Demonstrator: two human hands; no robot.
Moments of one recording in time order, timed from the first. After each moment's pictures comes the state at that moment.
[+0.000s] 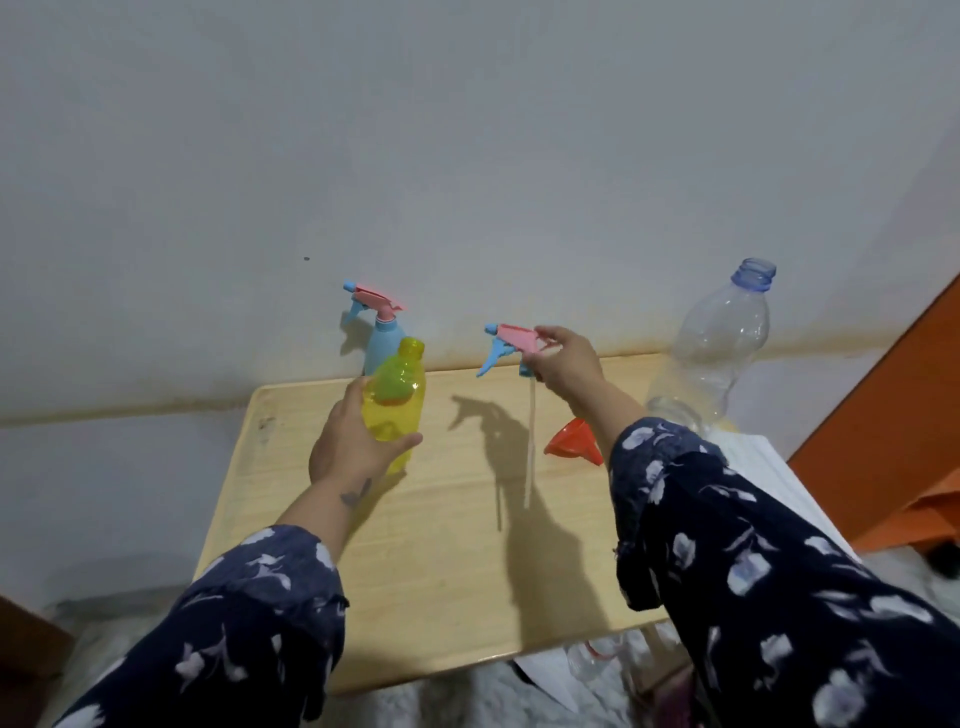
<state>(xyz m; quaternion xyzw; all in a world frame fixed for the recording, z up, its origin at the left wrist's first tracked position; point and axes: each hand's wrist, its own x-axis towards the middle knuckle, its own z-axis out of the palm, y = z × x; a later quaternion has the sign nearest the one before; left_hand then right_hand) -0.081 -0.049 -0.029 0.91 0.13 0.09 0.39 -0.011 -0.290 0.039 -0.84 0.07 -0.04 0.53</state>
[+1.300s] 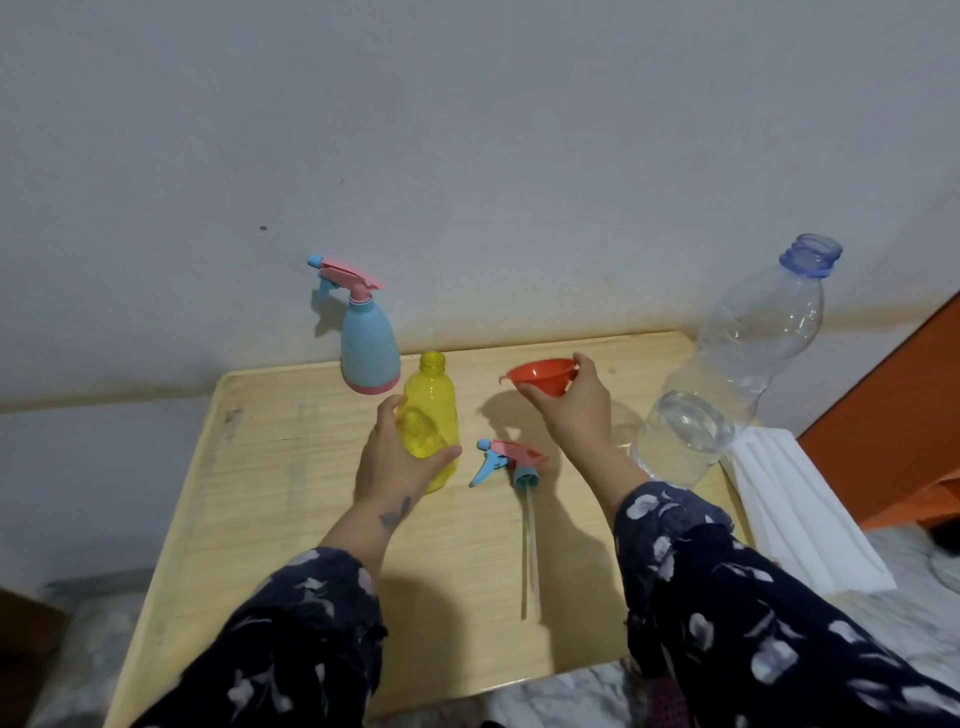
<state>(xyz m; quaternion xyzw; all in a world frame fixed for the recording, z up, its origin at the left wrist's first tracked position) -0.049 -0.110 -0.083 0.87 0.15 0.03 0.47 -0.008 -0.308 -0.031 -0.87 0.13 -0.10 0.47</state>
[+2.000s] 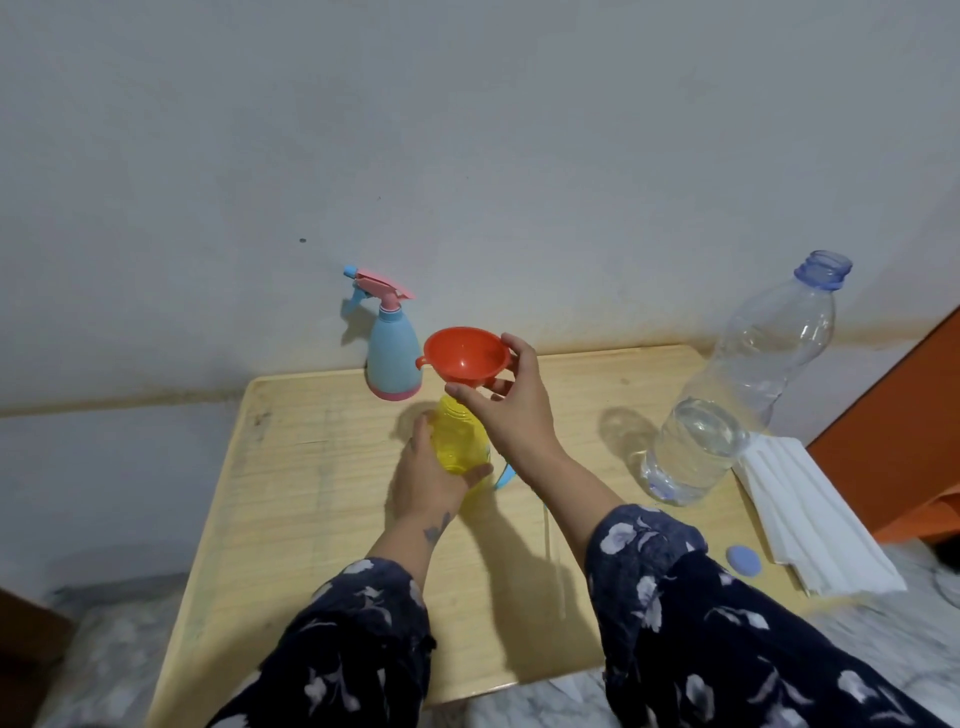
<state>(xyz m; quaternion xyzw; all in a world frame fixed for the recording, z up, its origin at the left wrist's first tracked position) -0.068 -0.116 -0.083 0.87 0.14 0.02 0.48 -0.050 -0.215 0.007 -0.78 -0.02 -0.06 0.62</state>
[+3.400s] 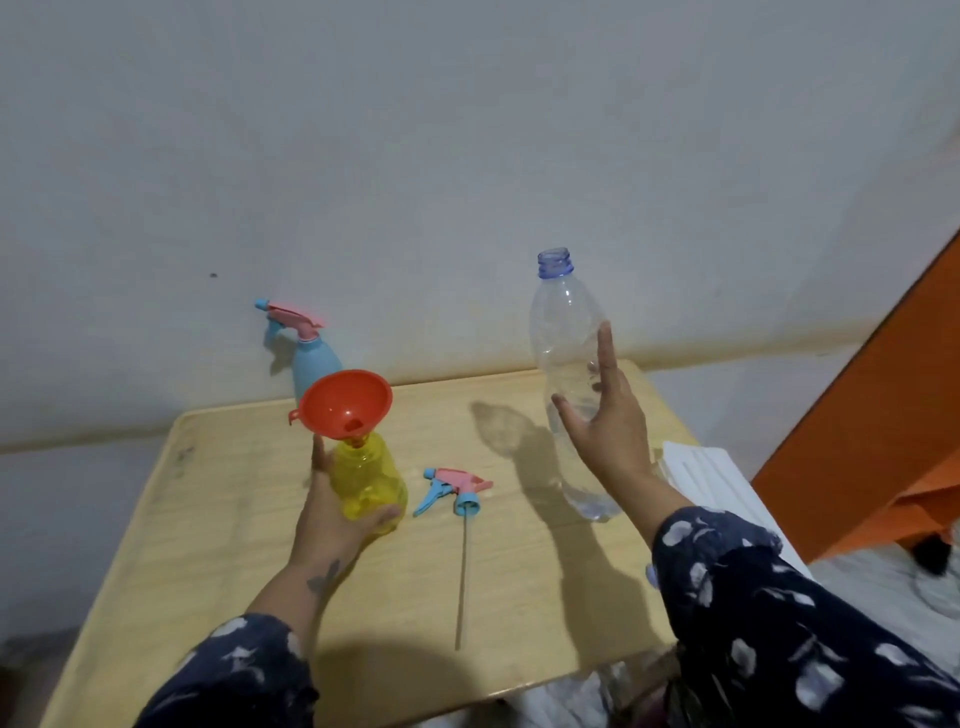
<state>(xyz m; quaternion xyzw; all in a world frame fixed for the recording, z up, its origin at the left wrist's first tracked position) -0.084 -0.129 -0.079 0.82 0.12 0.04 0.56 -0.037 -0.421 -0.005 -0.89 -0.04 -0.29 0.35</state>
